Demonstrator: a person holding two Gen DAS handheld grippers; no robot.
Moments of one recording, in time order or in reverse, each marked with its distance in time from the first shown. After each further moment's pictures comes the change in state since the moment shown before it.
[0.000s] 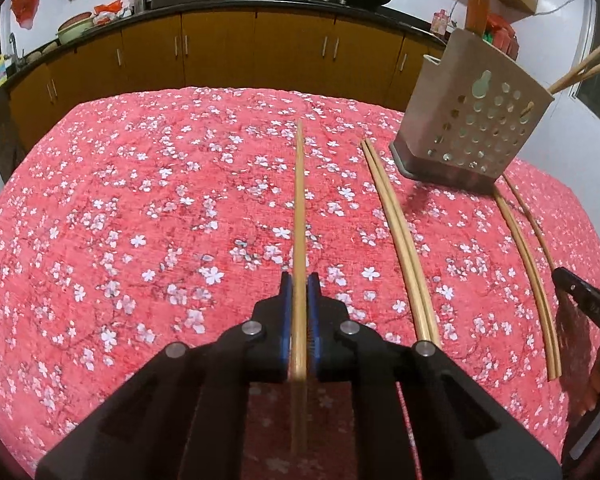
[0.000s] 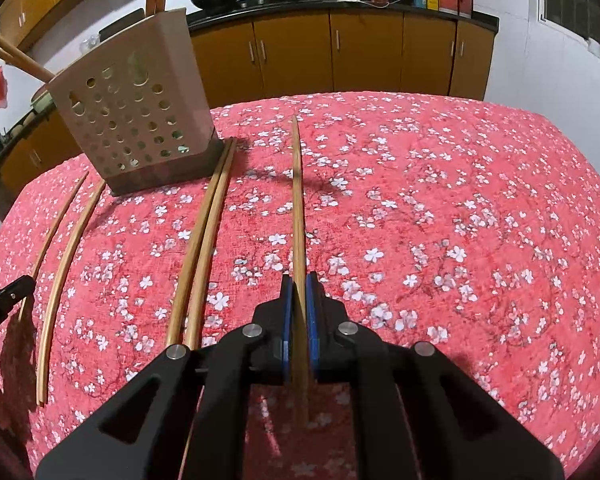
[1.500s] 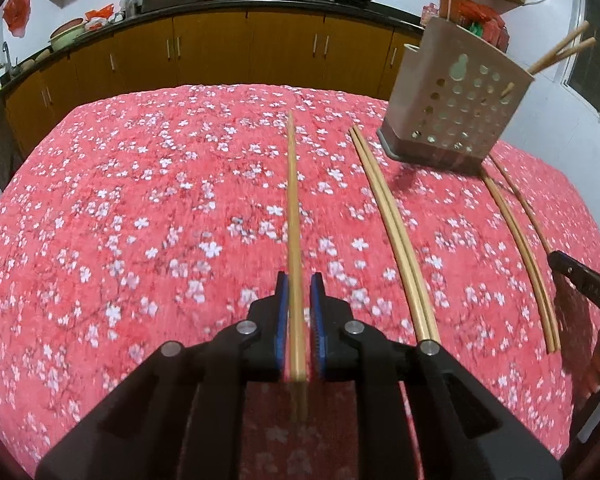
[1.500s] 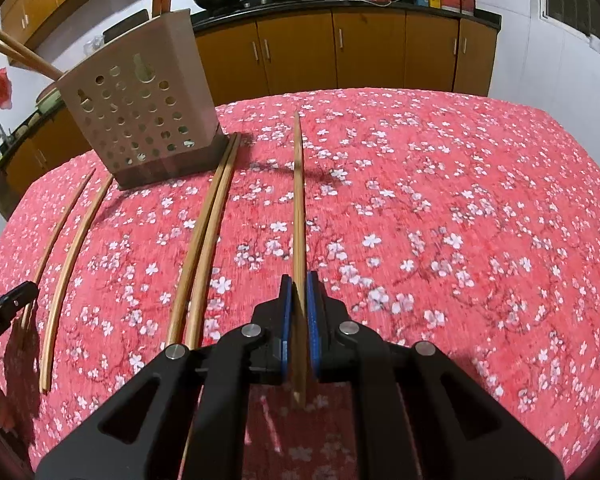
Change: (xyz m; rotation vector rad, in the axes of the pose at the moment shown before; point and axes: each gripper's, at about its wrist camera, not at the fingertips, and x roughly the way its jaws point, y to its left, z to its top) left arm -0.015 -0.005 -0.019 0.044 0.006 0.003; right arm -0.009 -0.002 -0.010 0.005 0.003 0.021
